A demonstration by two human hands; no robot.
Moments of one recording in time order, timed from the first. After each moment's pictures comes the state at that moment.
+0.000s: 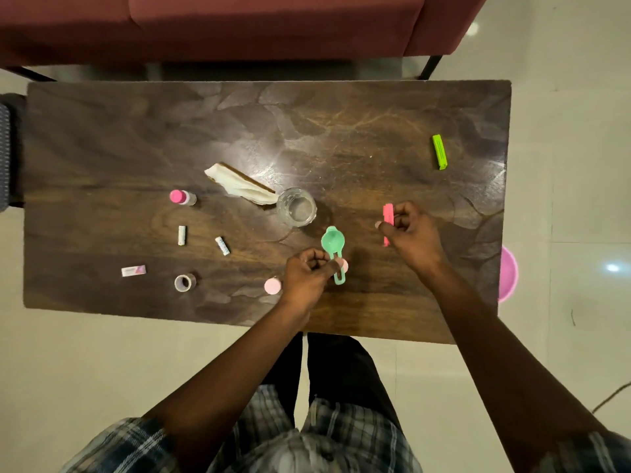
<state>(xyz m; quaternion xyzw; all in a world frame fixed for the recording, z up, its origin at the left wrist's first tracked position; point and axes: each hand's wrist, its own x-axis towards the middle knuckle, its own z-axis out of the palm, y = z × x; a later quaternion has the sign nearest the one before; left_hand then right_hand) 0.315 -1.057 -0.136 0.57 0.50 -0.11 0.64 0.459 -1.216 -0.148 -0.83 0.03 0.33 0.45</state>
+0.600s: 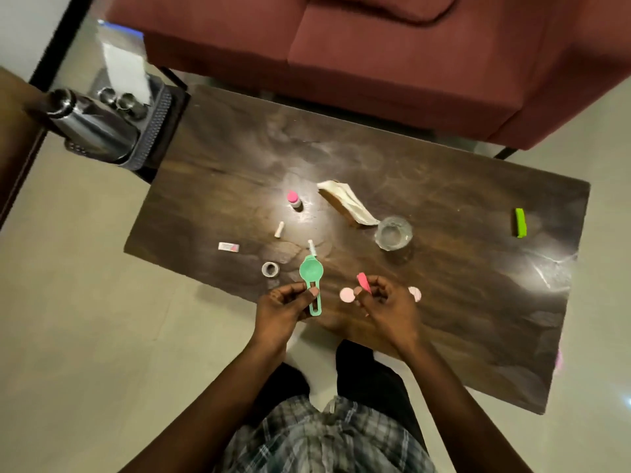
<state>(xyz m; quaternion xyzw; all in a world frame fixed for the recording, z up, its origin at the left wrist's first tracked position) 0.144 -0.933 -0.033 0.44 0.57 0.06 0.69 0.283 -1.084 -0.064 -0.78 -0.05 0.42 0.46</state>
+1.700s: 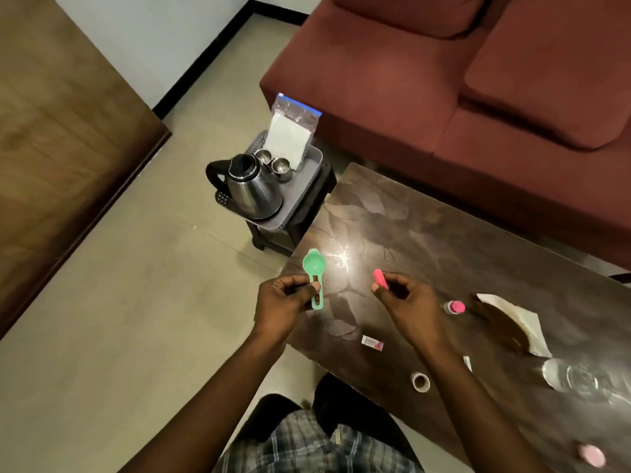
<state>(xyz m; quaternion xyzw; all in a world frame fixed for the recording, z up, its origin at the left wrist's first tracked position) 0.013 -0.499 0.008 0.48 0.58 0.17 0.64 0.189 -0.643 -0.014 -0.79 -0.19 0.34 0.47</state>
